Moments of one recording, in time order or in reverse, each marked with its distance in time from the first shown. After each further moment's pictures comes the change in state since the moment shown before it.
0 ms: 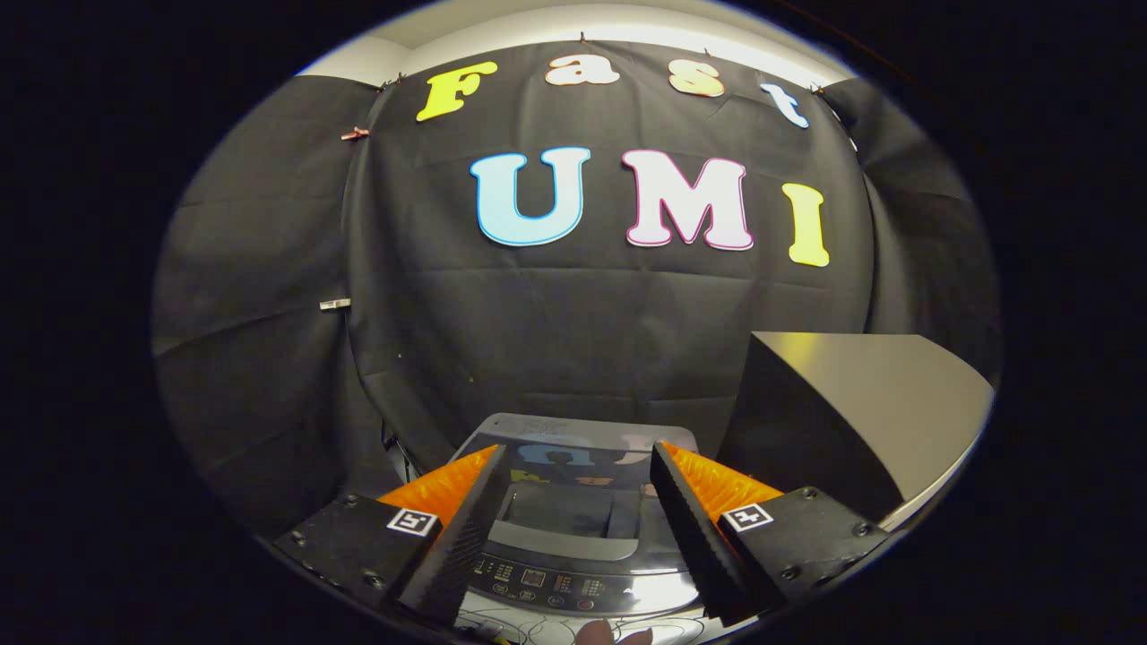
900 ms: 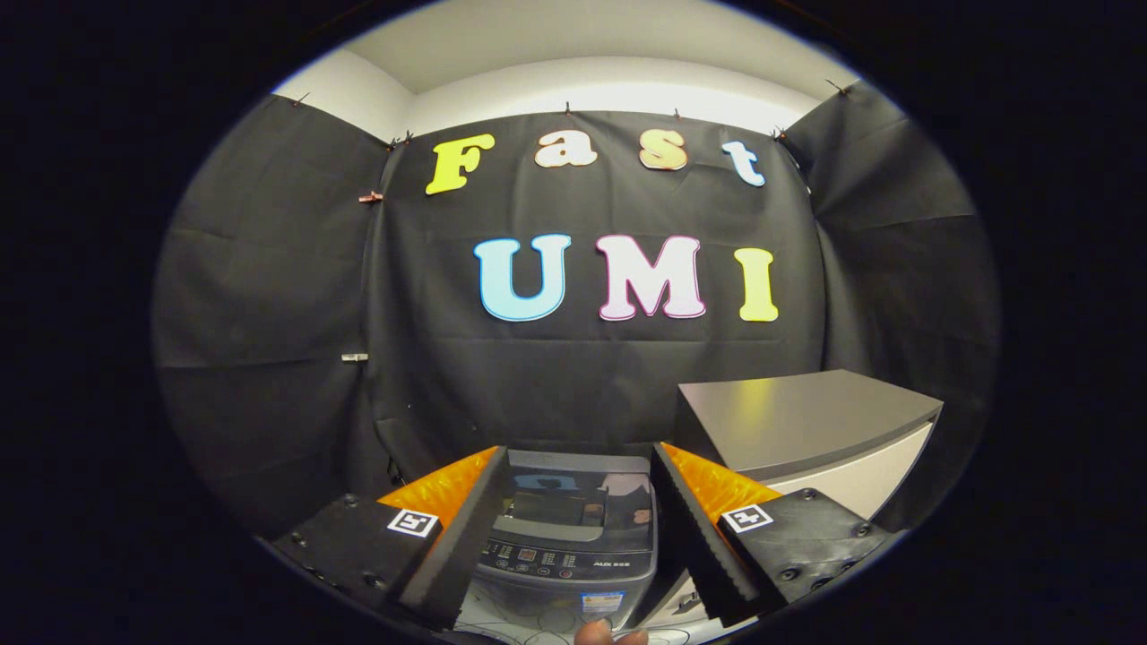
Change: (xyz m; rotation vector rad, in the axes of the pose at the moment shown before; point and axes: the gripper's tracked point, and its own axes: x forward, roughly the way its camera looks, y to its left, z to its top) arm -0.161 -0.035 0.039 0.001 -0.230 -0.042
